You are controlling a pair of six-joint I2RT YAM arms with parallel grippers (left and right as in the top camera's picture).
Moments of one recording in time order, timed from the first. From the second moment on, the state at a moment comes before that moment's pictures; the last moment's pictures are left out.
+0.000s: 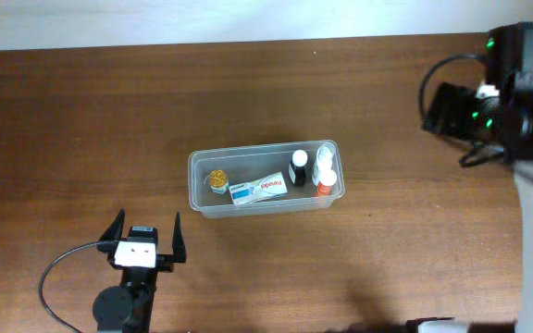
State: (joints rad) left arm -0.03 0.01 0.02 -0.08 0.03 0.12; right arm 0.04 1.49 1.99 -1.47 0.21 0.34
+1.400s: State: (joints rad) left arm -0.03 0.01 0.02 -0.08 0.03 0.12; right arm -0.02 0.15 0.29 -0.02 -0.10 0.06
